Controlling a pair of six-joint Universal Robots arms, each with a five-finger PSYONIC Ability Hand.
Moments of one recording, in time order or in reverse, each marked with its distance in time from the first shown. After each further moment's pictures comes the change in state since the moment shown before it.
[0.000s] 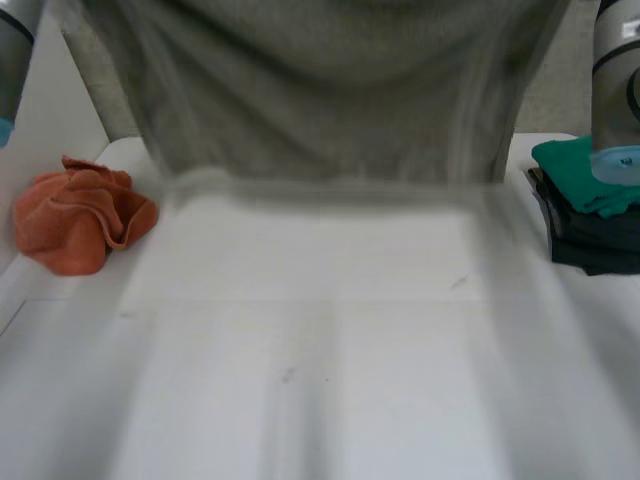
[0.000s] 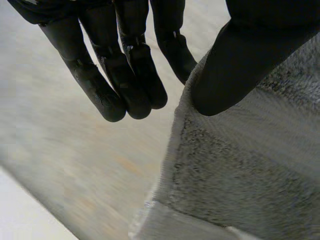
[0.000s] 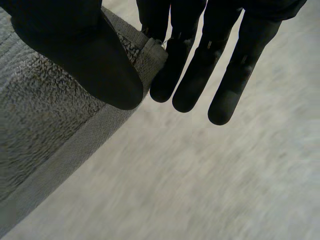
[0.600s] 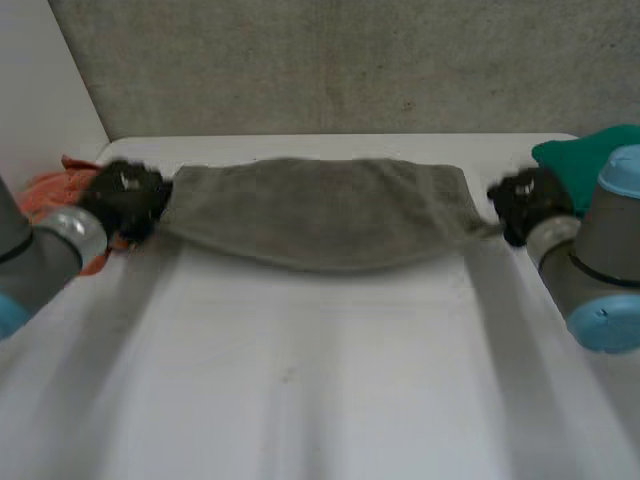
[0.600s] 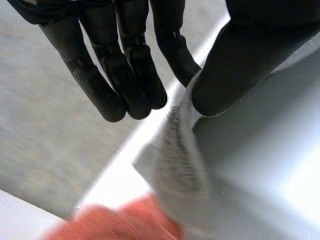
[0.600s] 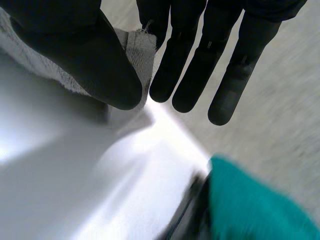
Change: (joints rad) left arm 0.075 0.086 -0.784 -0.131 0.132 0.165; right arm -0.001 0.043 0.494 0.261 -0.061 -0.148; left_hand 0.000 0.000 0.000 0.000 0.000; right_hand 0.000 0.000 0.003 0.001 0.000
